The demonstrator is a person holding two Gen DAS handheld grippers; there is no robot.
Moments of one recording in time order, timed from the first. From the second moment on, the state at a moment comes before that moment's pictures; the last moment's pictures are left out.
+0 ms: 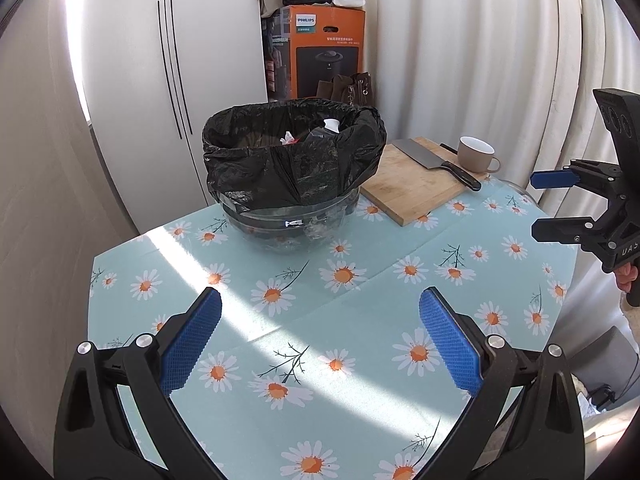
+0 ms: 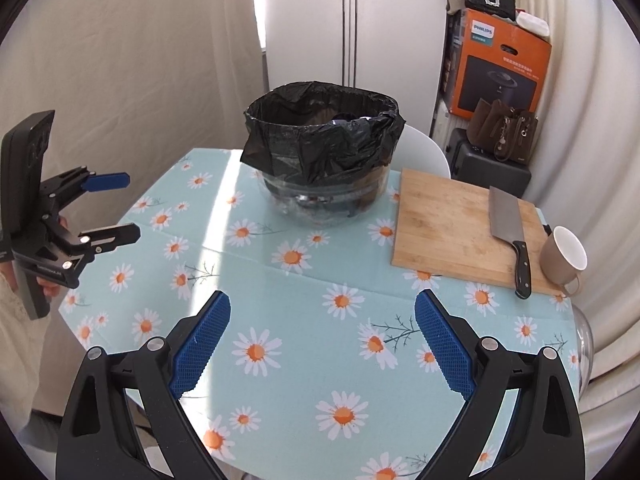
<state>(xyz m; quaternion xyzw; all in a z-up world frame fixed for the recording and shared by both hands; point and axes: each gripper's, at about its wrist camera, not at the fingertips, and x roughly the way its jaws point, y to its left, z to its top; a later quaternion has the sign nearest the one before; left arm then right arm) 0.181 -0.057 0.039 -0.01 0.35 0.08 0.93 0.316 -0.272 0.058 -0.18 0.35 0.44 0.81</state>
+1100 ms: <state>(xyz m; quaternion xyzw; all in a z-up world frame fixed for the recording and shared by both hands) 0.186 -0.074 0.055 0.01 0.35 0.09 0.93 0.313 -0.292 0.057 -0.18 0.35 0.44 0.81</state>
